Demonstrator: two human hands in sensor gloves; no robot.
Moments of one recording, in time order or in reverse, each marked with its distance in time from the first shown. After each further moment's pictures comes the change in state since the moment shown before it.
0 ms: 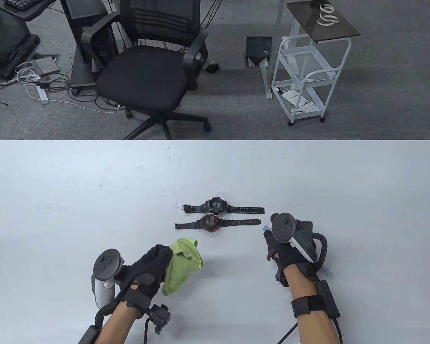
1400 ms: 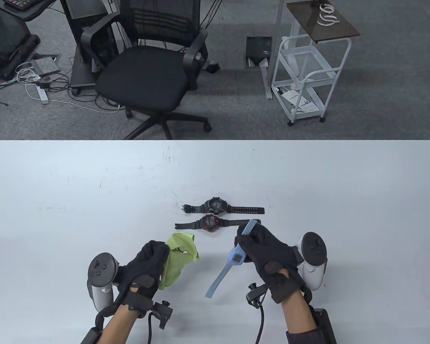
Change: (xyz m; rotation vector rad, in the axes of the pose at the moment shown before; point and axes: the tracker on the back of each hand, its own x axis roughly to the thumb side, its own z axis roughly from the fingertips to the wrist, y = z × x) left_hand 0.008 0.000 0.007 0.142 -0.120 -0.062; right_hand 0.024 -0.024 0.075 0.111 -0.394 -1.412
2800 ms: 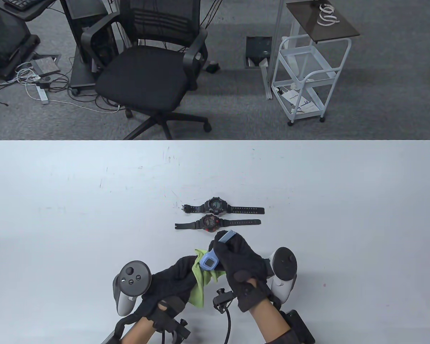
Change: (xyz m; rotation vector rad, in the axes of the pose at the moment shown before) left_hand 0.014 -0.054 0.009 -0.215 -0.174 -0.247; right_hand -0.033 0.056 0.006 -0.094 0.013 -0.114
